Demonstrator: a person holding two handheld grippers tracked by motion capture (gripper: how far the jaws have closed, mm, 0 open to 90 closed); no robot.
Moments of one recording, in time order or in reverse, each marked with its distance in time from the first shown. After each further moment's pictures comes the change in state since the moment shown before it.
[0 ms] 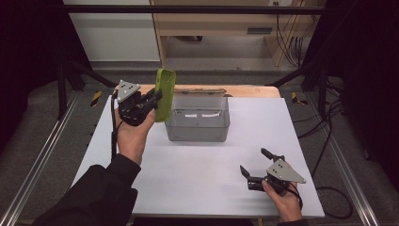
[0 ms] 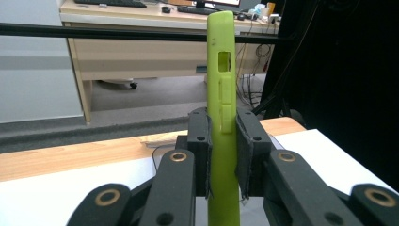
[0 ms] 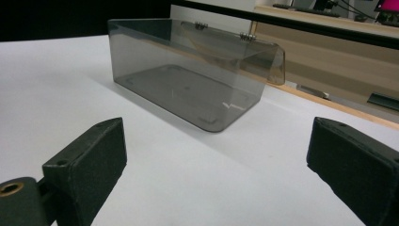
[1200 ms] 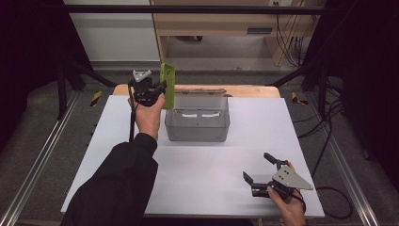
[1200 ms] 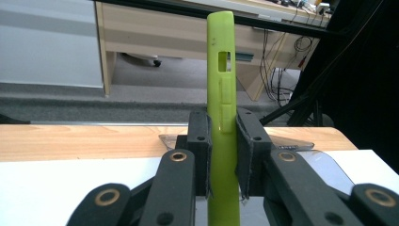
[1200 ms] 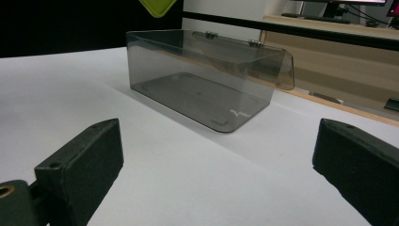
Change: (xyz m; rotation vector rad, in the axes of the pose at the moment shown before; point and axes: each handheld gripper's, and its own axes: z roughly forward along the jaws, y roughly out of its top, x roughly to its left) left arm 0.025 -0.012 0.089 0.055 0.106 -0.110; right arm 0.000 -0.008 -0.015 -0.054 0.051 0.034
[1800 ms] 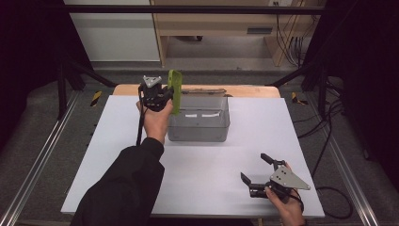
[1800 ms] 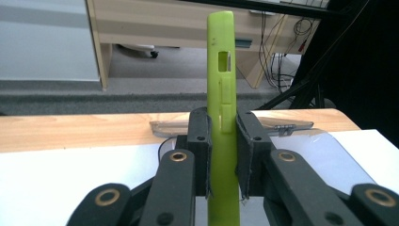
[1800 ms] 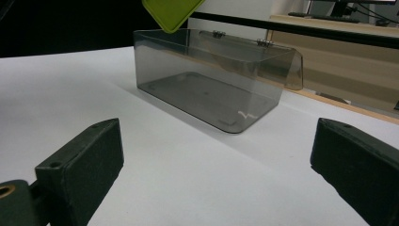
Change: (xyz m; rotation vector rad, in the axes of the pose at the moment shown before) left arm -0.011 -0.022 0.013 0.041 0.015 0.049; right arm 0.003 -0.001 0.004 0.001 0.023 -0.015
